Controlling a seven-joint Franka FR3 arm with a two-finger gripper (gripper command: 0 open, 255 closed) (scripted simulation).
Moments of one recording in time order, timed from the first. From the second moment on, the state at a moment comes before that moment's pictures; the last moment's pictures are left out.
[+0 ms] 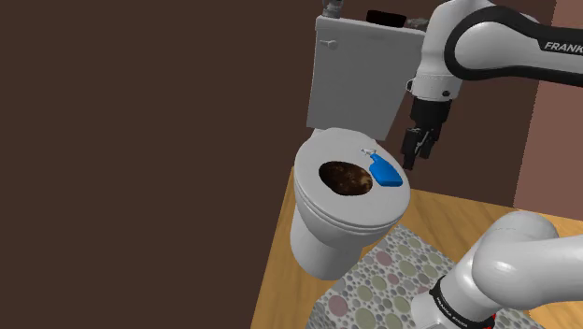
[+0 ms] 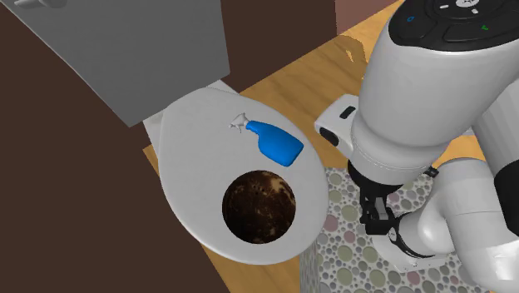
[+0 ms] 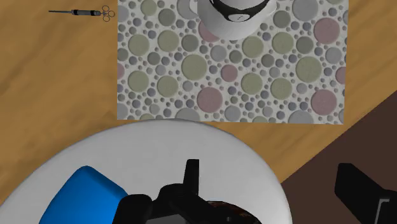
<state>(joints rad) -0.02 -0.79 -0.03 -2.42 -0.02 1.43 -0.04</state>
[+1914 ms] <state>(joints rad) -0.28 -0.02 -0.23 -2.19 -0.09 2.11 0.25</state>
